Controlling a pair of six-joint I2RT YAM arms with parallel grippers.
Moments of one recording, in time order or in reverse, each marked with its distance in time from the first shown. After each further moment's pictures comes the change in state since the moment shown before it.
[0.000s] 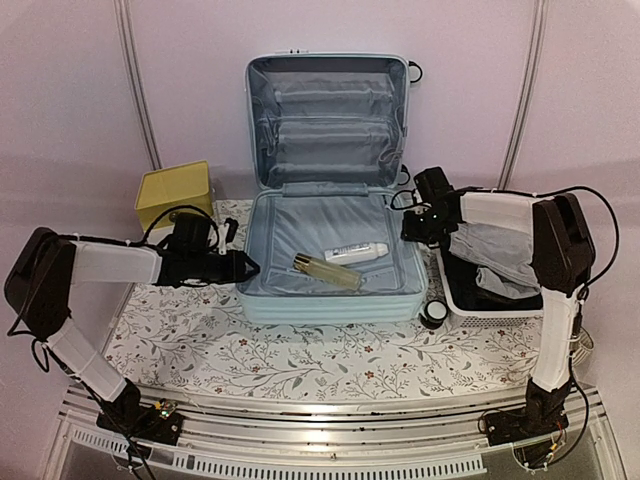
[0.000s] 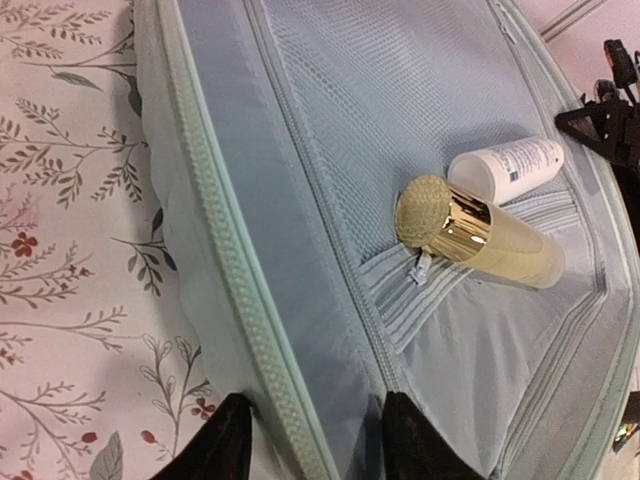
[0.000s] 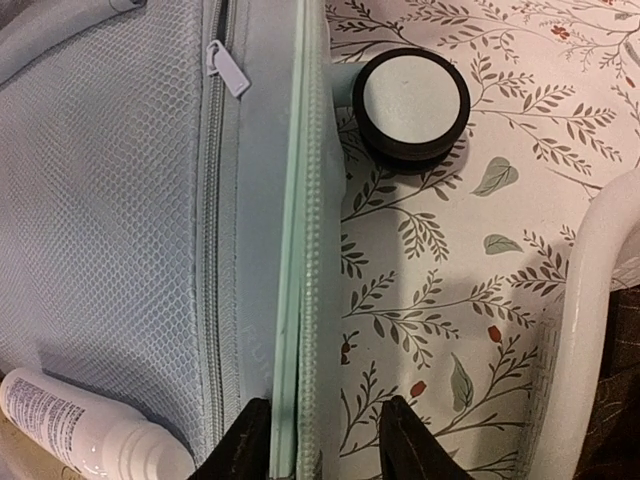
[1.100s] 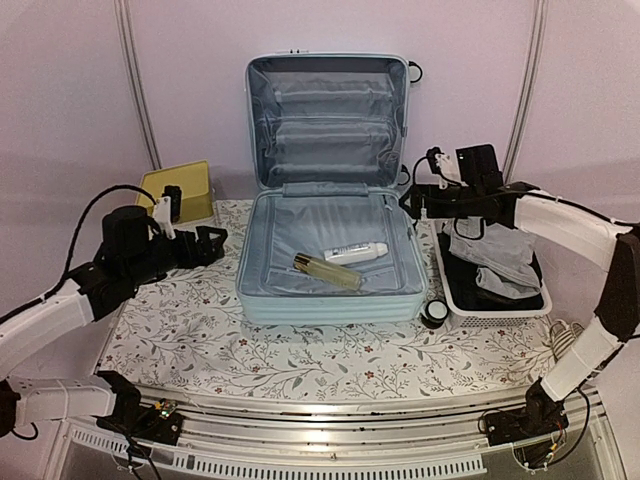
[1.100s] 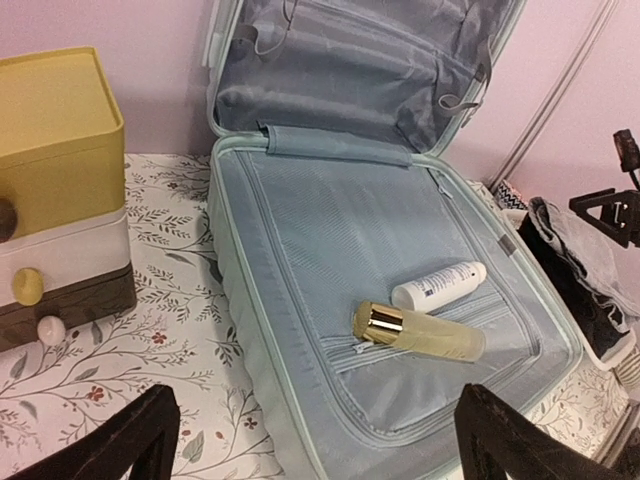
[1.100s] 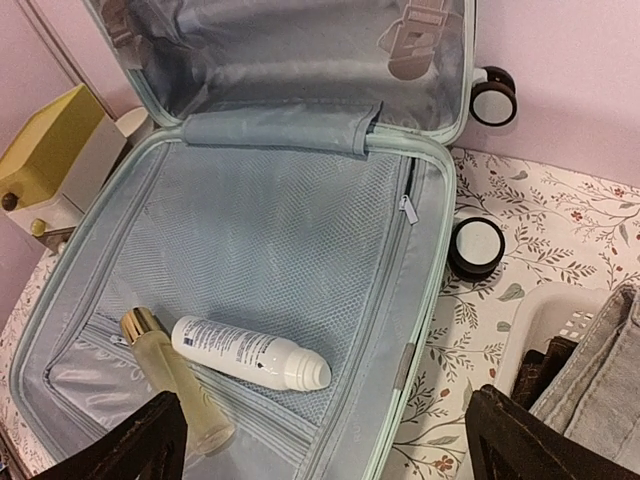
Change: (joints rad) left arm -0.052 -0.623 -0.124 -0.103 -0.283 0.052; right arm 0.008 -0.447 -0.251 0.171 -0.169 -0.200
